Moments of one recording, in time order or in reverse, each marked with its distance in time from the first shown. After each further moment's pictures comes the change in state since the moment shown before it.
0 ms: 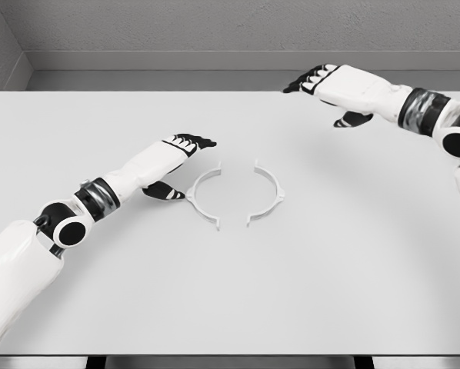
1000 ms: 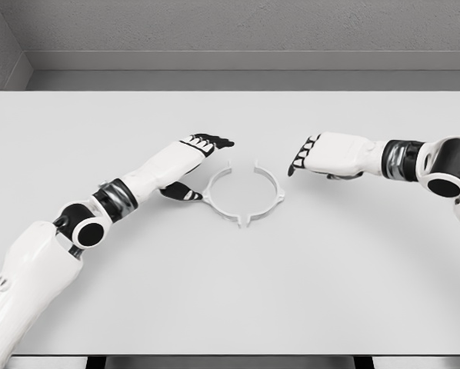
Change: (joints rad) left arm 0.000 -0.074 0.000 0.001 -0.021 0.004 -0.002; right arm 0.057 -0.160 0.286 -0.102 -0.006 0.000 0.003
